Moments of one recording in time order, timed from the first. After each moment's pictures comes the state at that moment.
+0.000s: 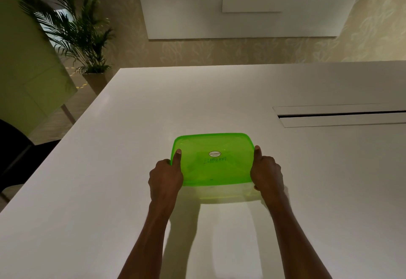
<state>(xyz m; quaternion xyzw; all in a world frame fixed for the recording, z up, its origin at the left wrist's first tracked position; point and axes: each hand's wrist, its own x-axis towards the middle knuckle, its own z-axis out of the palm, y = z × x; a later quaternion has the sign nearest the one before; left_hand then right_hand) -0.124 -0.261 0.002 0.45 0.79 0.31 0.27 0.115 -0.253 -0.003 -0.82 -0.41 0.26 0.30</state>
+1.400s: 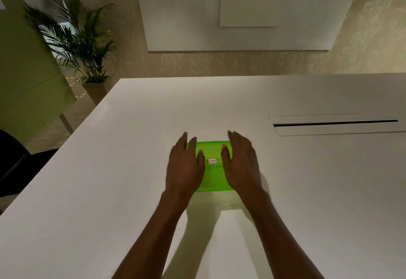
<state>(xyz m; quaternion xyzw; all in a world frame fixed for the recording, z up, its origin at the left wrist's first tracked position) -0.085 -0.248 0.032 0.71 0.65 0.27 0.07 0.071 -0.251 0.027 -0.66 -0.66 0.05 0.35</state>
